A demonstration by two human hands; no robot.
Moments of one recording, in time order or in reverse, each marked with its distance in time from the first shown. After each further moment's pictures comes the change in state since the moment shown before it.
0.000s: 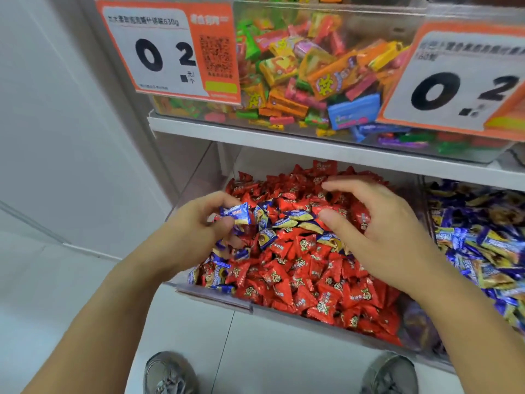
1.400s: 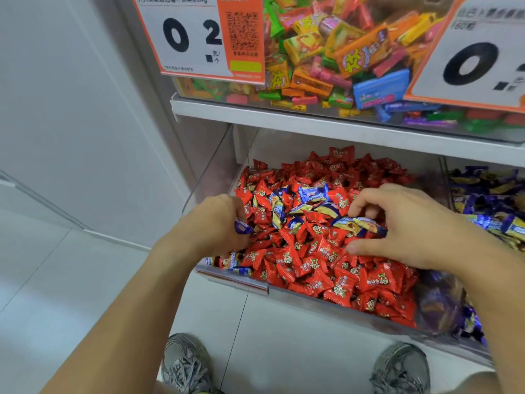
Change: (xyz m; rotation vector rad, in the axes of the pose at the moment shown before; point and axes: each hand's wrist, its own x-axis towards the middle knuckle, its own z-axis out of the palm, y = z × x) left_hand 0.011 -0.005 0.005 0.707 -0.059 -0.183; right_hand 0.006 0.011 -0.014 -0.309 -0.389 0.080
